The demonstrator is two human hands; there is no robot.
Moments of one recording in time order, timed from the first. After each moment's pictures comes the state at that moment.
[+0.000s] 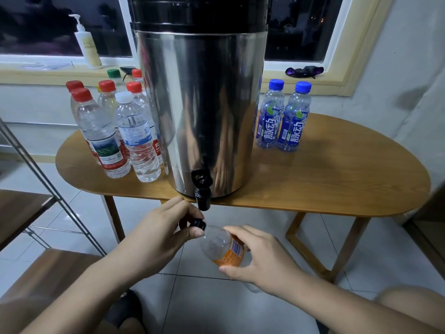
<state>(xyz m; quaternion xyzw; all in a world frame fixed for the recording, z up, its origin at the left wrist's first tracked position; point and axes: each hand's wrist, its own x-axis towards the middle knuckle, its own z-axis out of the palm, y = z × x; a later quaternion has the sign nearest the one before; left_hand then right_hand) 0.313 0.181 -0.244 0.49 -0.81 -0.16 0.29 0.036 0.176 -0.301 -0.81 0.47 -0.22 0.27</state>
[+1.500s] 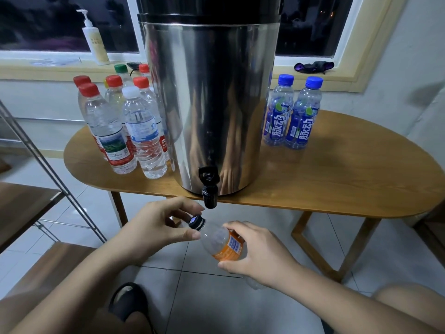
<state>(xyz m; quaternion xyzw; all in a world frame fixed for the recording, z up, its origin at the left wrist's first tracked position) 0.335 0.164 -0.249 0.53 -0.72 -0.33 0.29 0.054 0.159 -0.308 -0.81 0.50 -0.17 0.25</state>
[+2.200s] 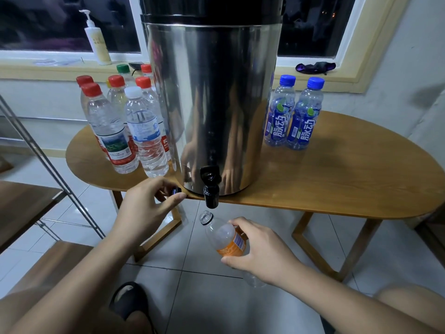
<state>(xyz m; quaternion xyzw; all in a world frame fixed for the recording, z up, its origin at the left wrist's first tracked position) 0.349 0.136 -0.258 0.63 -0.67 -0.10 0.38 0.054 0.156 -0.310 -0.79 0.52 -0.19 0.25</state>
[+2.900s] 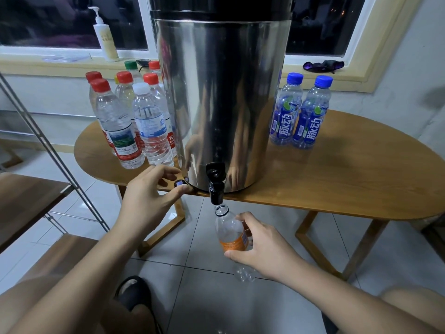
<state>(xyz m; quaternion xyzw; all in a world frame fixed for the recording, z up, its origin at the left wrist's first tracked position) 0.347 0.139 -0.250 0.63 -0.65 -0.07 0.41 0.055 0.152 -0.315 -0.77 0.52 -0.20 0.31</state>
